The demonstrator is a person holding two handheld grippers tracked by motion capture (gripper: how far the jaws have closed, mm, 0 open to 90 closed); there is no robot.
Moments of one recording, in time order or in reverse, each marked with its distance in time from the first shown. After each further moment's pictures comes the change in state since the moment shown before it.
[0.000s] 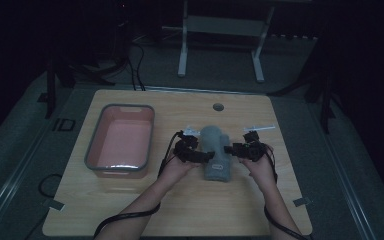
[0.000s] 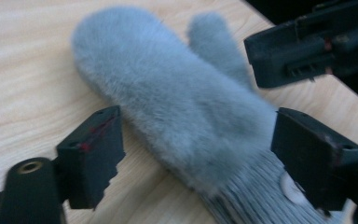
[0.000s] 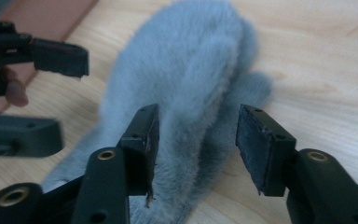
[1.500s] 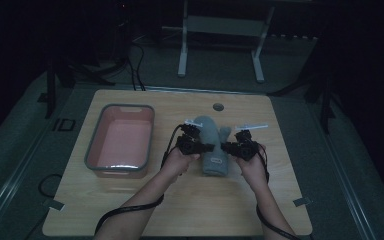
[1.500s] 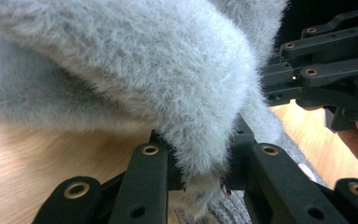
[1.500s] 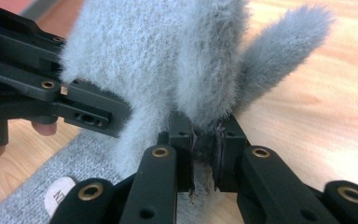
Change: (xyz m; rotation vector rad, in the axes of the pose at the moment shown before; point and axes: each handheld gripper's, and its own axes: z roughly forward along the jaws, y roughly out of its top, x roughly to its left) left arm -0.001 0.029 -0.017 0.047 -0.109 -0.056; right arm 0.036 0.012 -0.002 -0.044 0.005 -0.061
